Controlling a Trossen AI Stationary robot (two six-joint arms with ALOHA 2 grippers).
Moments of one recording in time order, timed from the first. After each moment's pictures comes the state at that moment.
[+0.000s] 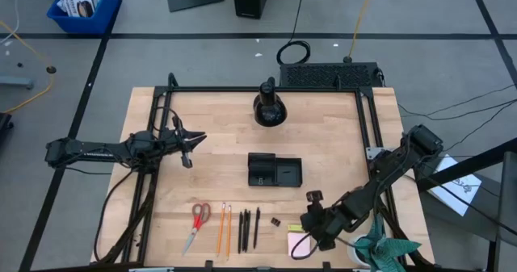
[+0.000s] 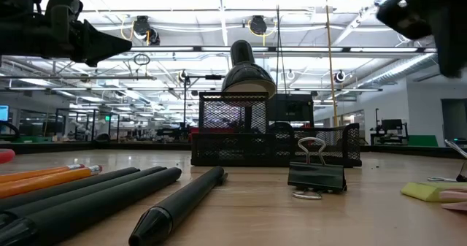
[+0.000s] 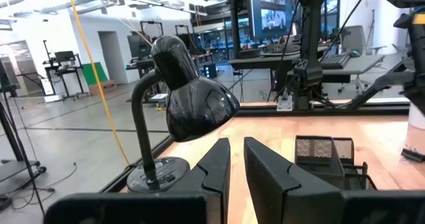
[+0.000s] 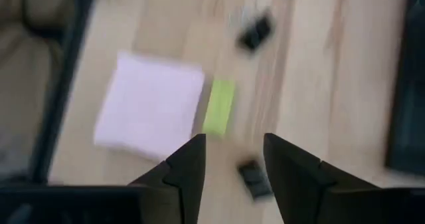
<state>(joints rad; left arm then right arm) 0.06 0.33 0.01 0.42 -0.22 0.14 0.72 1.65 1.11 -0.64 0.21 0.50</state>
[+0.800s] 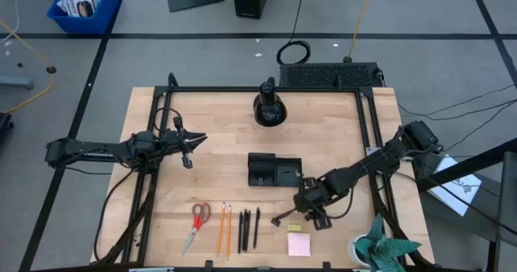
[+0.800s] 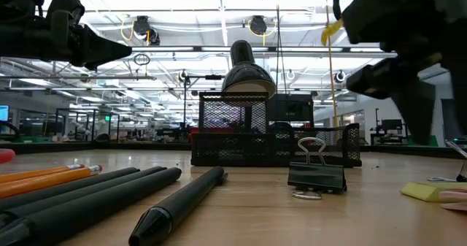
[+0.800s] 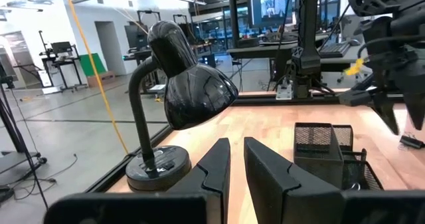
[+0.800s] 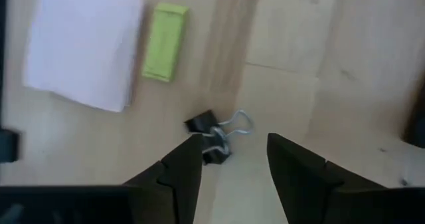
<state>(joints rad) 0.06 0.33 0.01 0.37 -0.22 0.13 0.46 1.65 0.97 -0.57 -0.17 0.30</state>
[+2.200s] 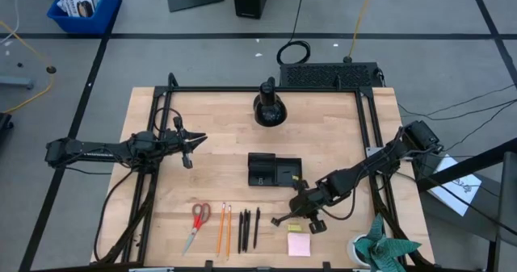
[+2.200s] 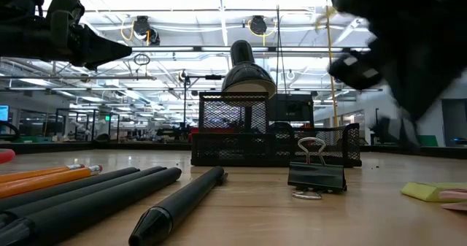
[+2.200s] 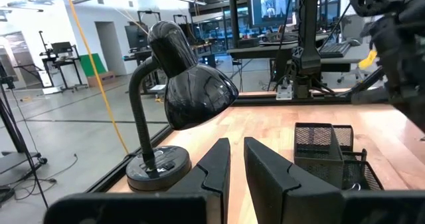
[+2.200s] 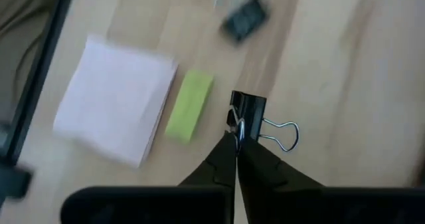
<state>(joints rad) 0.06 0.33 0.01 0.38 -0.22 0.13 0.47 1.64 0.97 -0.38 -0.08 0.22</state>
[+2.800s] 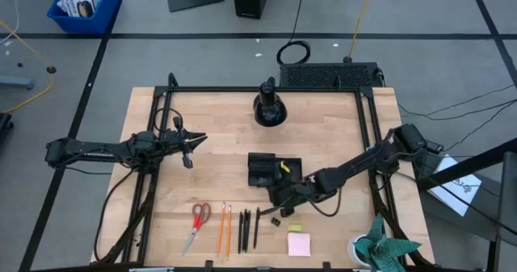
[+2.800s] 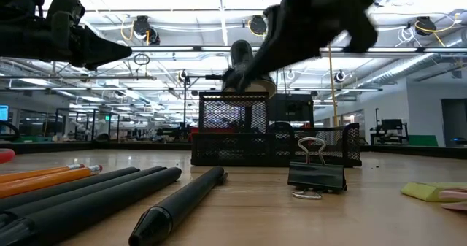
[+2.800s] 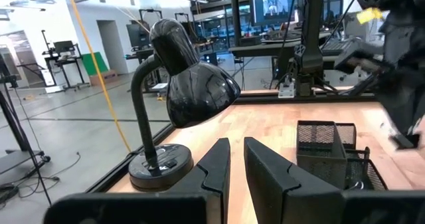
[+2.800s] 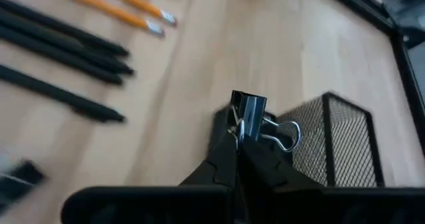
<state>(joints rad) 0.06 0.33 0.01 0.37 -0.23 0.13 0.39 1.76 1.09 -0.16 0.48 -0.12</state>
